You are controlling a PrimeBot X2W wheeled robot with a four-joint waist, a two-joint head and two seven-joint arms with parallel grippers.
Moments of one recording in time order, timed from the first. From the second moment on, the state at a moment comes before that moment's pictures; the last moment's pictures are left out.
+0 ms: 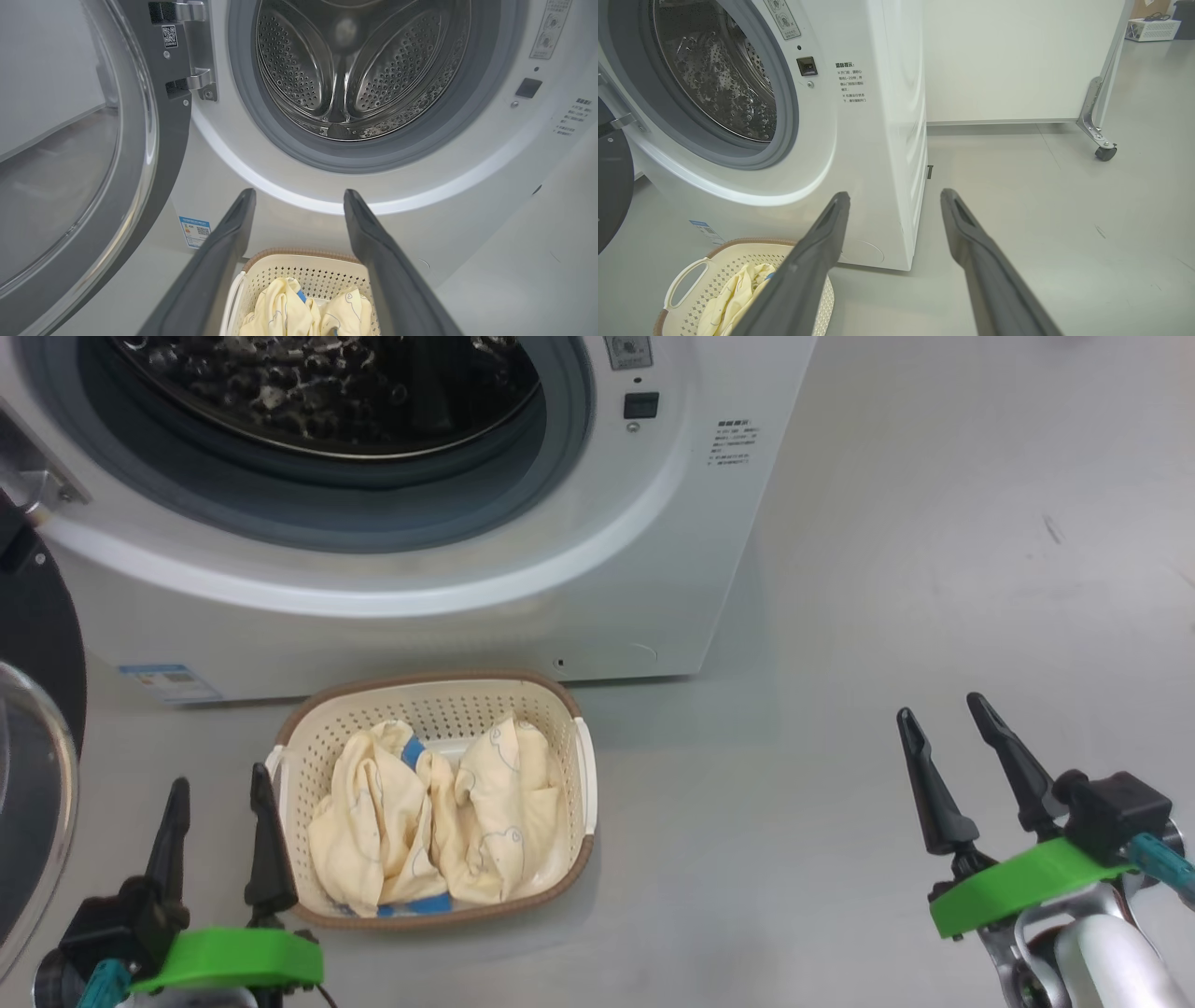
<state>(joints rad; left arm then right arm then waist) -0.03 0.09 0.00 0.12 -0.24 -0.05 -0.25 -0.04 -0.14 0.10 0.13 0.24 0.13 -0.25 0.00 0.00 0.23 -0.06</state>
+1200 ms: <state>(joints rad) -0.72 0.13 -0.10 0.71 -0.23 -0.12 -0.26 -0.30 -0.13 0.14 0.08 0.24 0.13 -0.25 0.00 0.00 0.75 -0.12</state>
